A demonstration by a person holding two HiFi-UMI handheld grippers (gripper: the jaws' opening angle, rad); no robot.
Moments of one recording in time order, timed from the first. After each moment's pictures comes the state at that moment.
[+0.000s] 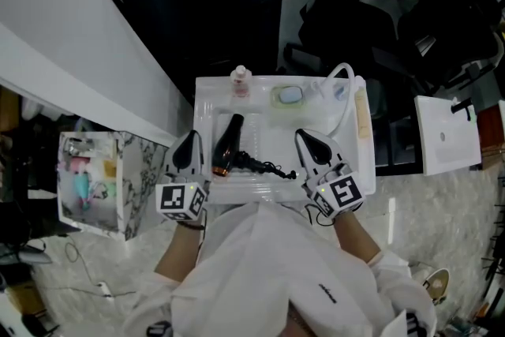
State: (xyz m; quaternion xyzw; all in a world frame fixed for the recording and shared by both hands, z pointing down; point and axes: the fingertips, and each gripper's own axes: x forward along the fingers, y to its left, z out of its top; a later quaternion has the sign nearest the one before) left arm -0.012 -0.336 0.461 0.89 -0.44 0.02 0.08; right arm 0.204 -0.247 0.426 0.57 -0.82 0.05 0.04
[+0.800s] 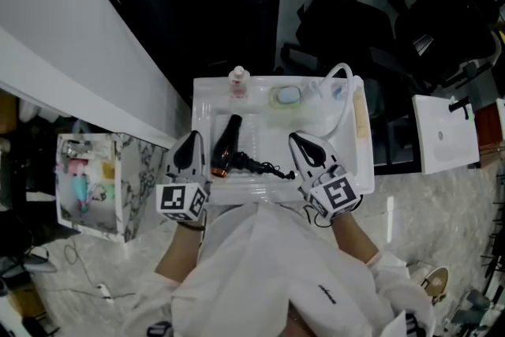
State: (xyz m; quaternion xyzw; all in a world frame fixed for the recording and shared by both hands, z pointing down) left arm -0.007 -0.335 0.464 0.90 -0.43 0.01 0.09; right arm 0.189 -0.246 0.436 0.56 -0.83 0.05 0.07
